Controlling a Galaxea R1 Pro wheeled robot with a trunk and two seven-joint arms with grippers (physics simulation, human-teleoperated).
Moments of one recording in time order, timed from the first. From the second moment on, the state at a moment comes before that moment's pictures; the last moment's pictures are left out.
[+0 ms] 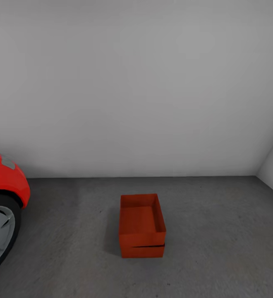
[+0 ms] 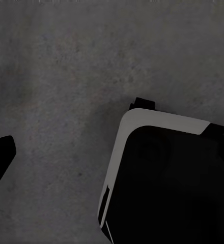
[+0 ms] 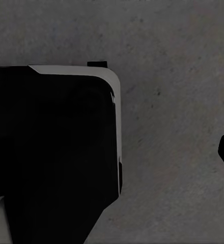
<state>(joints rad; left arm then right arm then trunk) -0.24 0.09 -0.13 -0.01 0.36 -0.08 0.04 -0.13 -0.04 0.43 0.03 -0.46 -0.21 0.00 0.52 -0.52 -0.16</state>
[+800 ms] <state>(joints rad) -0.24 0.09 -0.13 -0.01 0.36 -0.08 0.04 -0.13 -0.04 0.43 0.03 -0.46 -0.21 0.00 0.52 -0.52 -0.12</state>
